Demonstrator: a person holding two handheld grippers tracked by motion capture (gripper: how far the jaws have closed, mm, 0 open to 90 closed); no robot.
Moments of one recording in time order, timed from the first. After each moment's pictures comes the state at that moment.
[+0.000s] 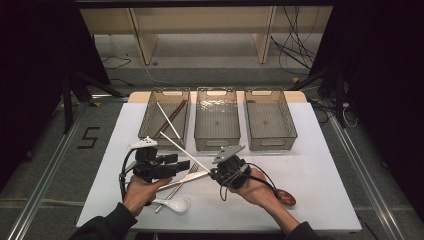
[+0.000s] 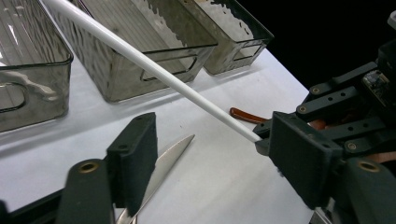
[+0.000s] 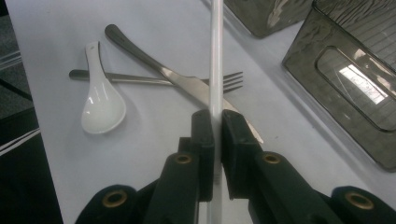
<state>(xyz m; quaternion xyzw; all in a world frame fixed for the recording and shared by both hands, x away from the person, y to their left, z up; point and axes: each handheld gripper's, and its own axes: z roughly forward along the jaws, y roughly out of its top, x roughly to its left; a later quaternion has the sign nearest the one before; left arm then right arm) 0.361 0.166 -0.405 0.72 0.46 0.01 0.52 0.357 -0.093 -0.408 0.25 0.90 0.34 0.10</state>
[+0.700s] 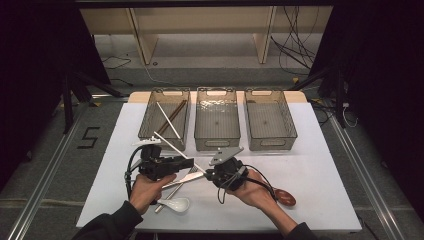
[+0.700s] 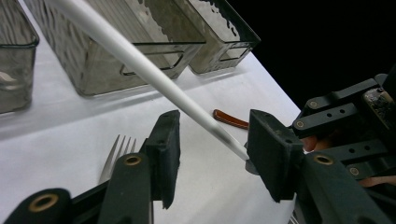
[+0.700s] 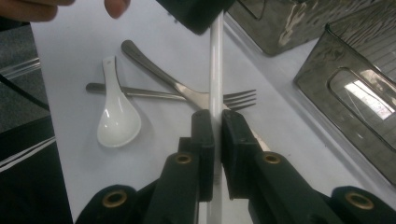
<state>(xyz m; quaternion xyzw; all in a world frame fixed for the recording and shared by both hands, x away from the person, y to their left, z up) 0.370 0.157 -0.415 0.71 0.47 -0.05 0.53 0.351 -0.087 -0.406 0.24 0.89 0.37 0.10</state>
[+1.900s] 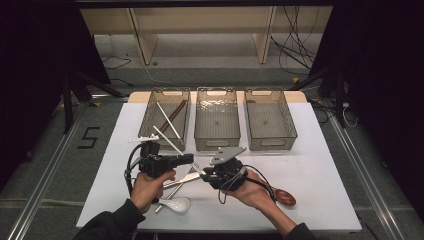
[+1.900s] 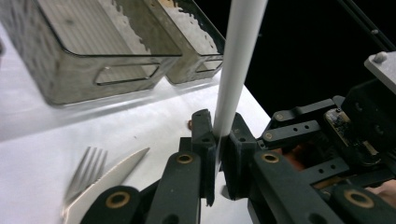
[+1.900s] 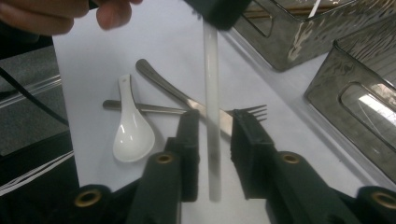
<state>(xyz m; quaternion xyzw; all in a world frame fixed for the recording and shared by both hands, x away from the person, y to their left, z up) 0.374 0.162 -0.403 0.68 0.46 -0.09 0.56 0.350 -0.087 -0.405 0.24 0.88 0.40 0.08</state>
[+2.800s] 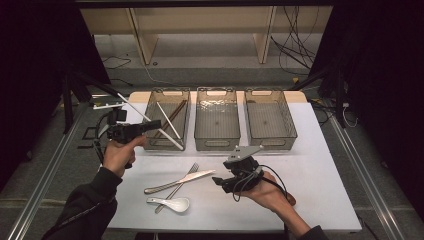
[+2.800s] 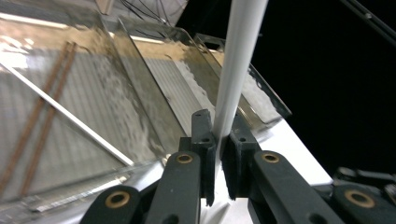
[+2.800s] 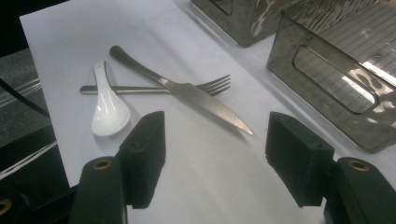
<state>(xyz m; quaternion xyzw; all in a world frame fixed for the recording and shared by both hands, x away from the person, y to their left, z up) 0.437 0.237 -0.357 0.65 0.51 0.01 0.56 0.348 -0.123 -0.401 0.28 0.87 0.39 0.10</state>
